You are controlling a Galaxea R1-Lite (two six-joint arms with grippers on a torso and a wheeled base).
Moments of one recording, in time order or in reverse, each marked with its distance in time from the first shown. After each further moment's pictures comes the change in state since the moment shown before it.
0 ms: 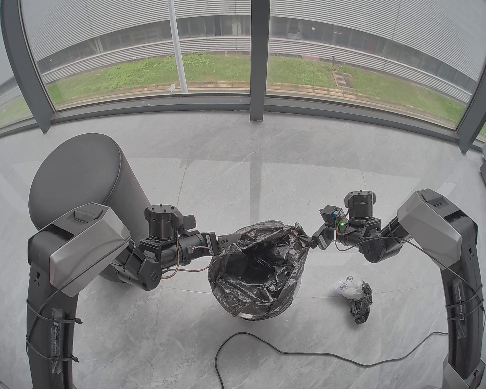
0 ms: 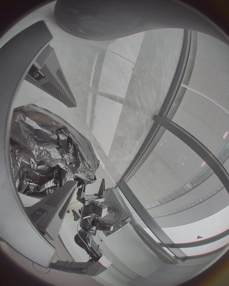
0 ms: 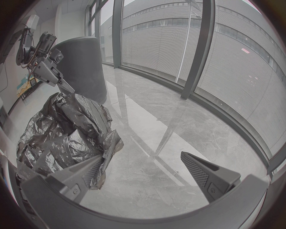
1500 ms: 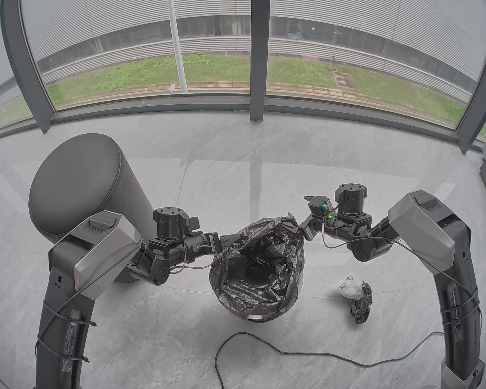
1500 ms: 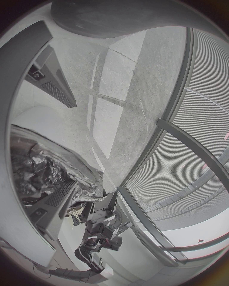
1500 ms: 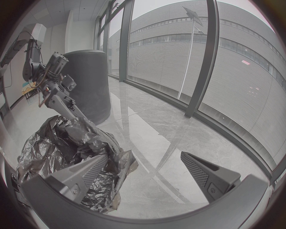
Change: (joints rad) left arm 0.020 0.147 -0.215 0.085 0.010 0.009; right arm 0.057 0.029 -0.089 -0.085 0.053 0.006
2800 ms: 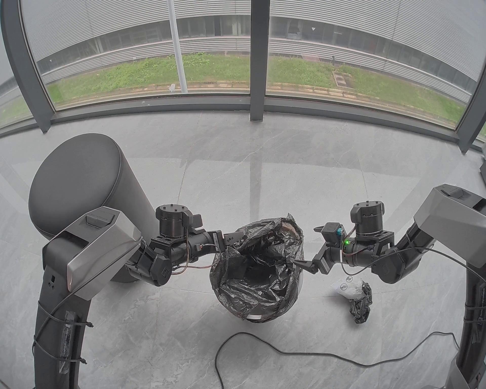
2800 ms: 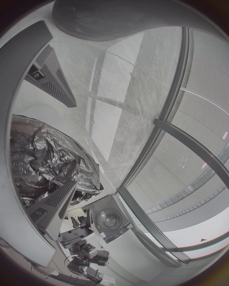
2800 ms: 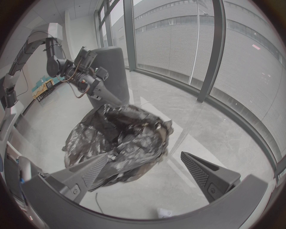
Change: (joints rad) left arm -0.032 -0.060 0.058 -0.001 0.066 0.002; right arm 0.034 -0.269 0.504 -0.012 0.011 0.005
